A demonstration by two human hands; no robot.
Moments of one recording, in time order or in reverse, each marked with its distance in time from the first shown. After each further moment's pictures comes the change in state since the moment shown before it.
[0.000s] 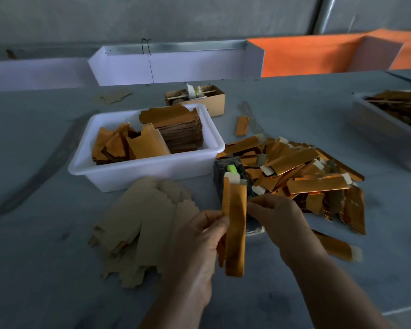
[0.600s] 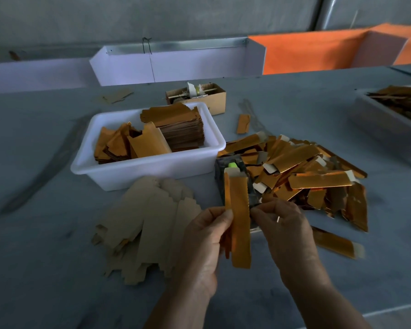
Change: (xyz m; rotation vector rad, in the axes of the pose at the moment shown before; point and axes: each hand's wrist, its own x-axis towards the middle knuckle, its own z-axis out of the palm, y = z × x) left_hand 0.009 -0.010 0.003 -0.046 -0.053 0.024; right_hand -0.024 0.013 0.009 -0.011 0.231 -0.086
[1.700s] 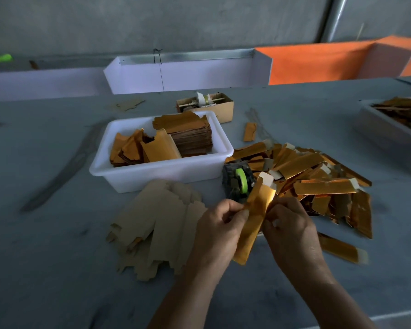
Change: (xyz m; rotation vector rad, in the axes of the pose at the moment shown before) left_hand 0.011 0.008 0.002 0.422 -0.031 0.232; right_hand 0.003 0.001 -0.006 -0.391 0.027 -0.338
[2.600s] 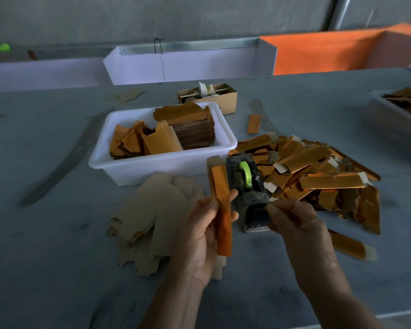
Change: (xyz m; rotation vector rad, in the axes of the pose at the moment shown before) left_hand -0.010 -0.016 -0.025 -0.921 -0.087 -0.098; right_hand -0.012 0.000 0.000 0.634 0.000 0.293
